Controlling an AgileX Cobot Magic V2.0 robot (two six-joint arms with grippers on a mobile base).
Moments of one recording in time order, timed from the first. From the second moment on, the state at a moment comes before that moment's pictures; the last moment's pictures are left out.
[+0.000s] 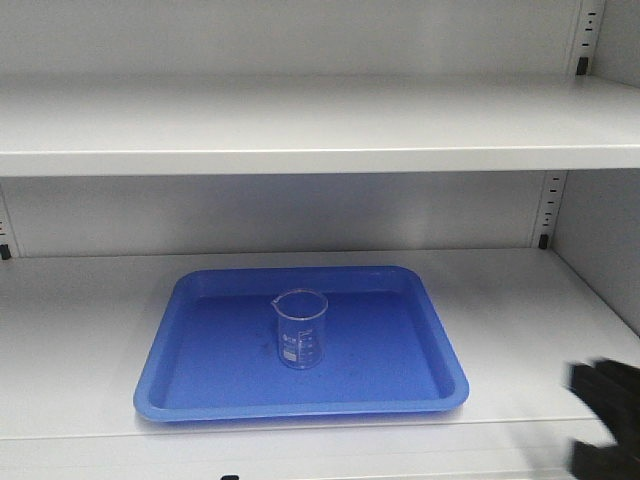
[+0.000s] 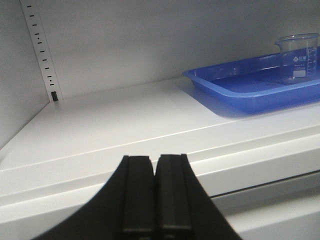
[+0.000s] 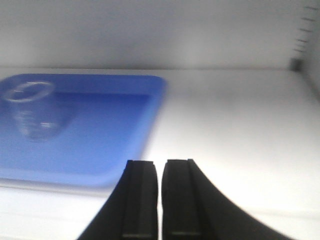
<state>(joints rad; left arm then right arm) -0.13 -0.01 0.03 0.05 0.00 0.09 0.21 0.77 -0.51 -0.27 0.03 0.29</state>
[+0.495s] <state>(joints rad) -0.13 -0.01 0.03 0.05 0.00 0.09 0.03 0.17 0.02 -0.20 0.07 0.29</state>
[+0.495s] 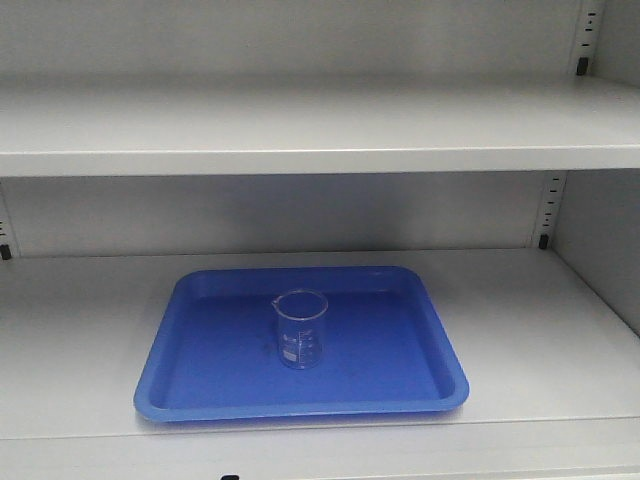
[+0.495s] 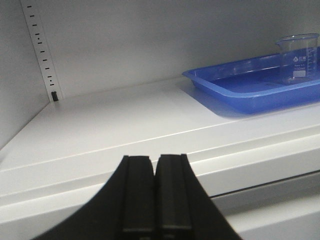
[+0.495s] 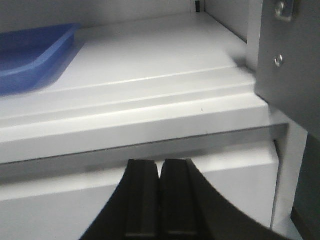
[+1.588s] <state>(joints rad) -0.13 -0.01 0.03 0.05 0.00 0.09 0.05 -0.01 0.03 -0.08 0.14 0.03</state>
